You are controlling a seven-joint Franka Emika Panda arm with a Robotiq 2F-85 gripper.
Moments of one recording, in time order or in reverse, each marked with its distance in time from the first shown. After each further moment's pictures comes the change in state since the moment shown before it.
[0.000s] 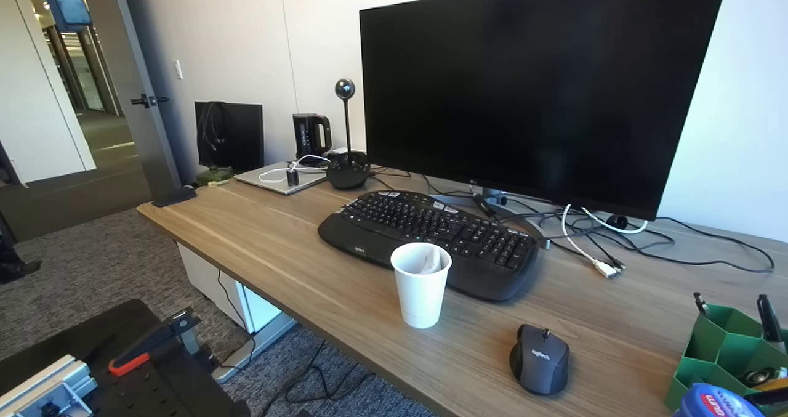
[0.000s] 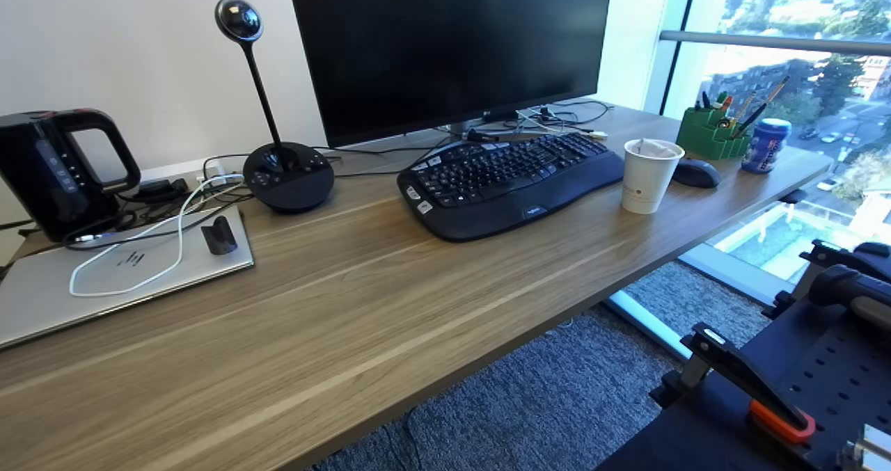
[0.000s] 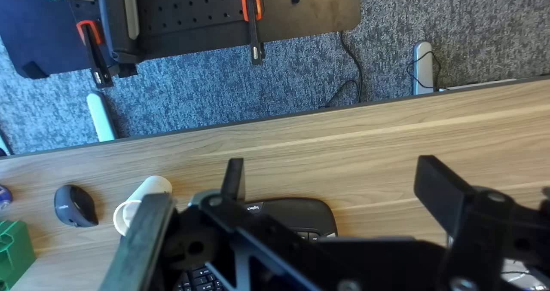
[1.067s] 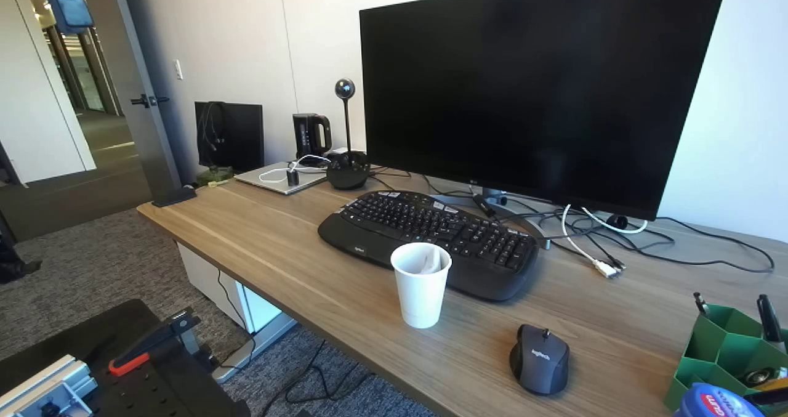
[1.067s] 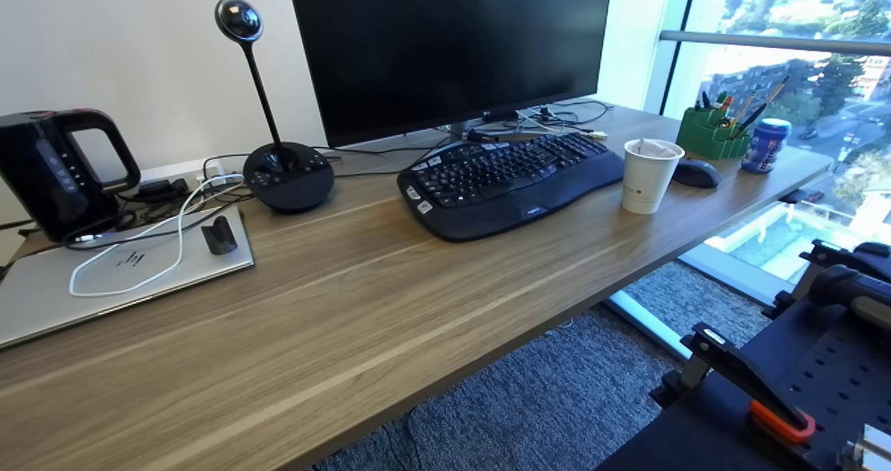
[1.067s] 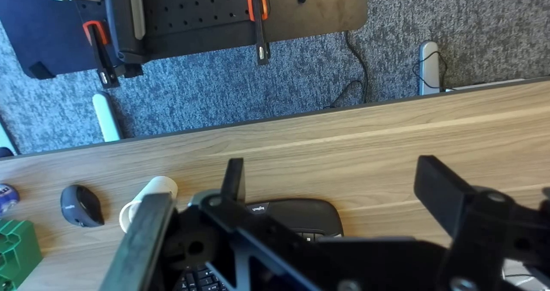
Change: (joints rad) arm -0.005 0.000 -0.001 -0.007 -0.011 0.000 0.000
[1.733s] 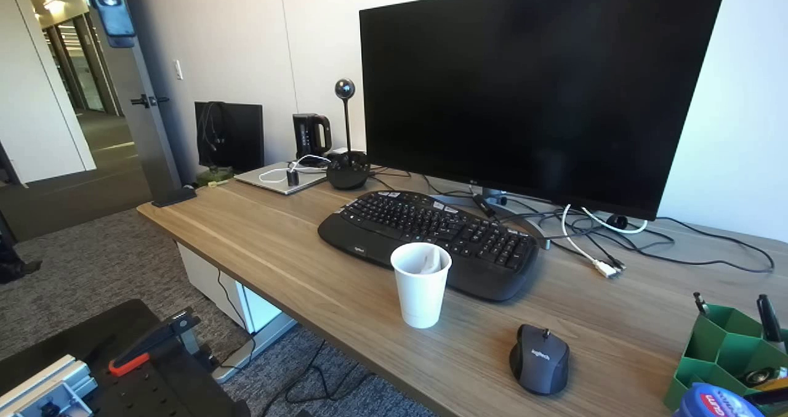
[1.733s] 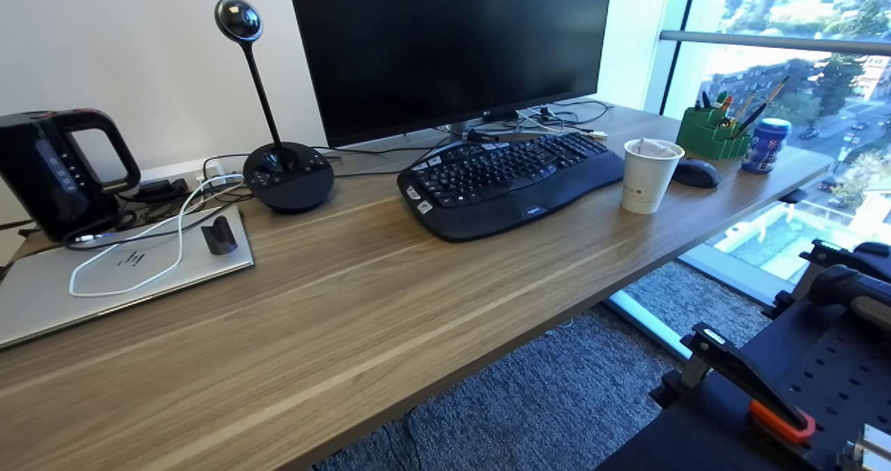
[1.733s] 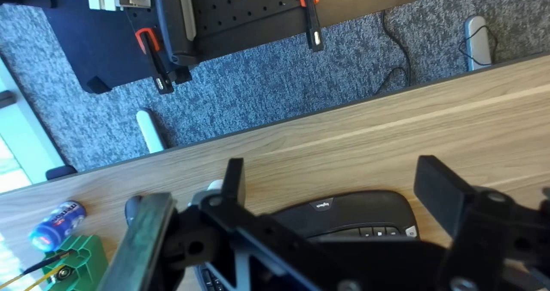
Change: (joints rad) arm -0.094 0.015 -0.061 -0.029 -0.077 0.001 0.003
